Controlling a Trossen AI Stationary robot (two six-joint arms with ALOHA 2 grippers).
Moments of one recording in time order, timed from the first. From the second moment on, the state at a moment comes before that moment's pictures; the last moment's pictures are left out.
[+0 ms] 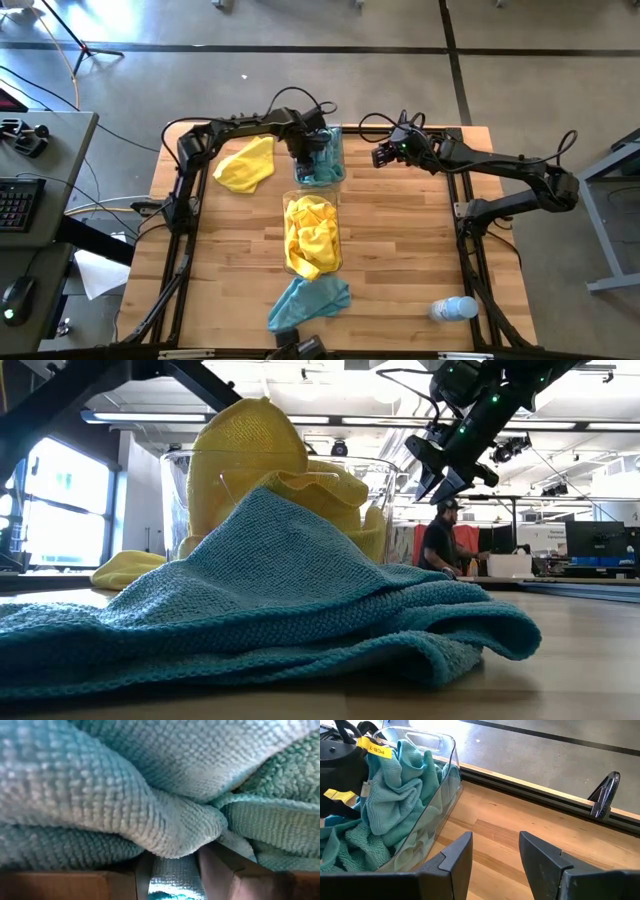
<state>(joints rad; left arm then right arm) 0.56 2.15 1.62 -0.89 0.12 0.32 -0.45 1.24 0.87 -0.38 0.39 0.52</state>
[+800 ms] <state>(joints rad) 0.55 2.03 1.63 -0.89 0.10 0.29 -0.45 1.24 0.87 -0.38 0.39 0.52</state>
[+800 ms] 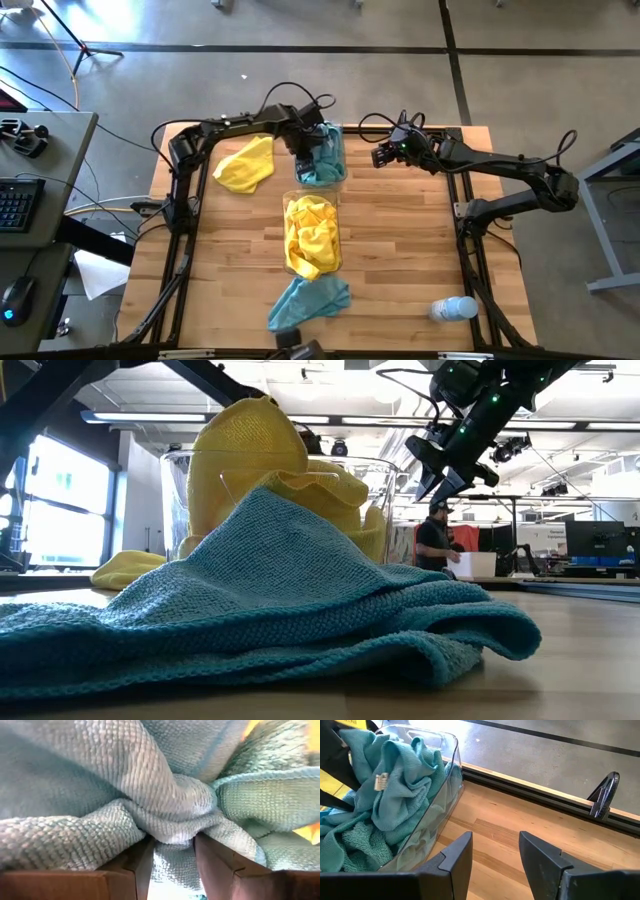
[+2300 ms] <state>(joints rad) 0.54 2.03 1.87 -1.07 -0.05 0.40 -0.45 1.24 0.87 -0.38 0.39 0.49</state>
